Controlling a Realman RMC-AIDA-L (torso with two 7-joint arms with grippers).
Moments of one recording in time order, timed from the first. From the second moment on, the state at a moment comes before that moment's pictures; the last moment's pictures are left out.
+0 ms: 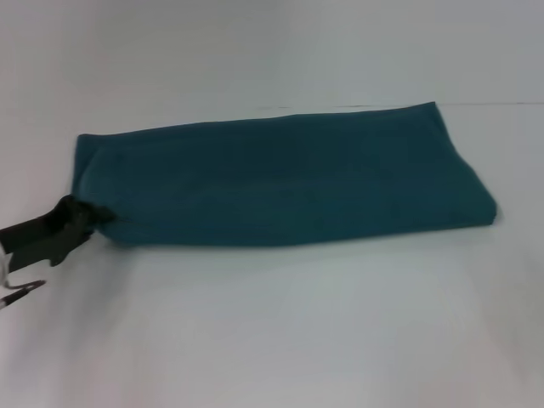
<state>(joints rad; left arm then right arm) -0.47 -2.09 0.56 0.60 2.02 1.08 -2.46 0.30 1.91 -0.43 -0.50 -1.75 -1.61 2.08</state>
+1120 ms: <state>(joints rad) -0.45 -2.06 0.40 0.80 2.01 1.38 -2.34 0.31 1.92 -0.44 -0.49 -1.75 -1.58 2.09</state>
